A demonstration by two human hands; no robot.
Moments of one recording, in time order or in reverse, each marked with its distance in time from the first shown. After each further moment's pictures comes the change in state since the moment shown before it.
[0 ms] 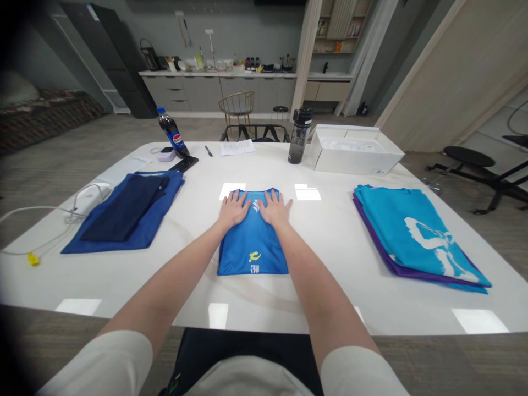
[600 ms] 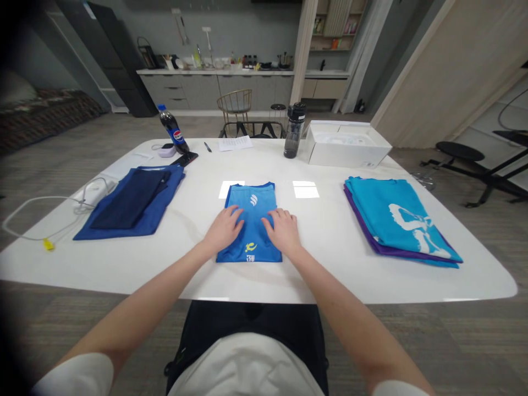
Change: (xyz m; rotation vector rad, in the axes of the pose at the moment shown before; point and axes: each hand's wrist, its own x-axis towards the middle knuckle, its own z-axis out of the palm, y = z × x) left_hand -0.141 0.021 -0.044 0.048 0.097 0.308; right_hand -0.151 0.030 -0.023 0.042 0.272 -0.247
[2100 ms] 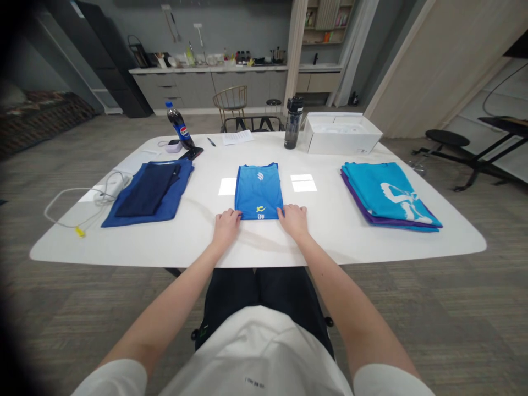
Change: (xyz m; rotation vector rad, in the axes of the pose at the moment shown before) left_hand -0.068 -0.010 0.010 0.110 0.039 -0.158; right_hand -0.033 0.000 0.010 -0.242 -0.043 0.139
